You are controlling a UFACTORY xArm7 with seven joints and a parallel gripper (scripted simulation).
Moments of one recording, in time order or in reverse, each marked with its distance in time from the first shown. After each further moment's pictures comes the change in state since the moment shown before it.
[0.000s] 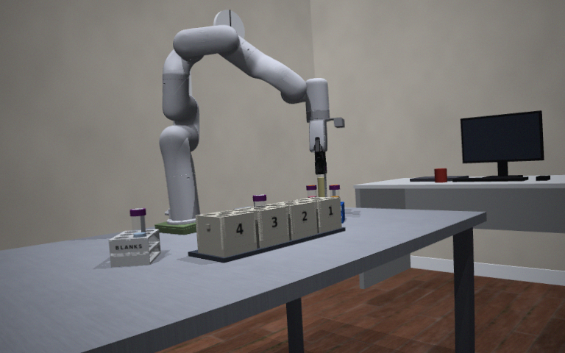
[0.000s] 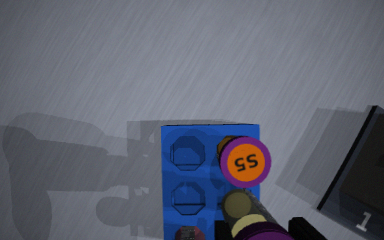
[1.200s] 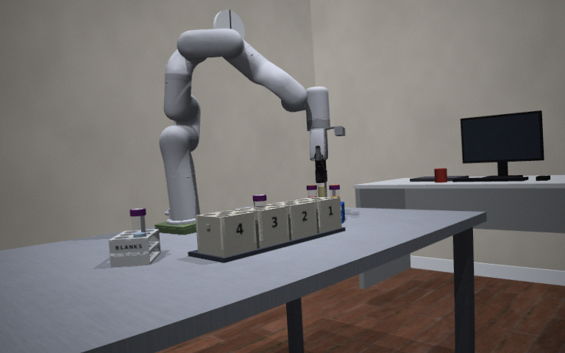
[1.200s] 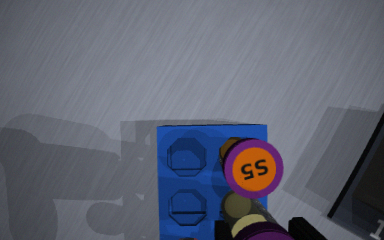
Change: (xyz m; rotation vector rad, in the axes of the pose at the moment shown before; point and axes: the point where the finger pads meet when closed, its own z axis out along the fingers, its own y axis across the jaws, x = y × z) arm 0.000 0.000 0.027 0.000 0.000 0.000
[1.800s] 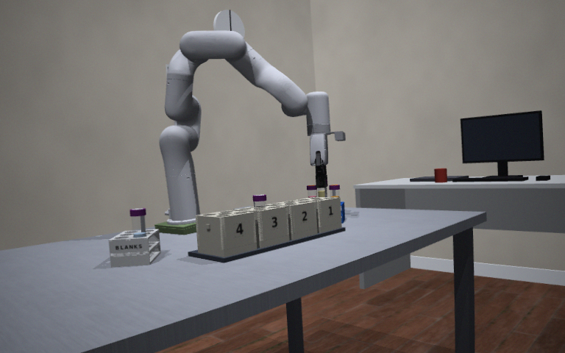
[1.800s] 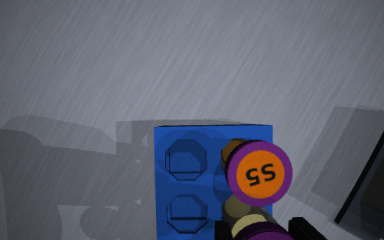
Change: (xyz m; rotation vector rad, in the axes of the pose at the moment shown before) arm 0.000 0.000 0.016 0.000 0.000 0.000
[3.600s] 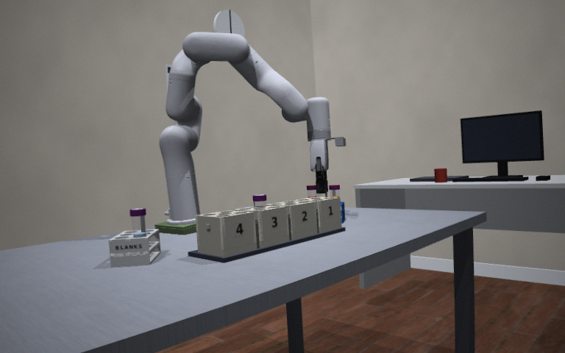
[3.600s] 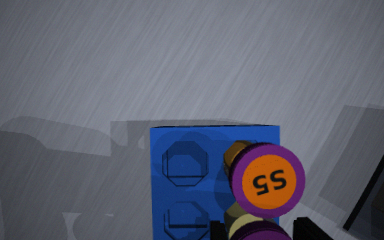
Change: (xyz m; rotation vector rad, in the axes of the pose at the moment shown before) arm 0.000 0.000 0.018 0.000 0.000 0.000
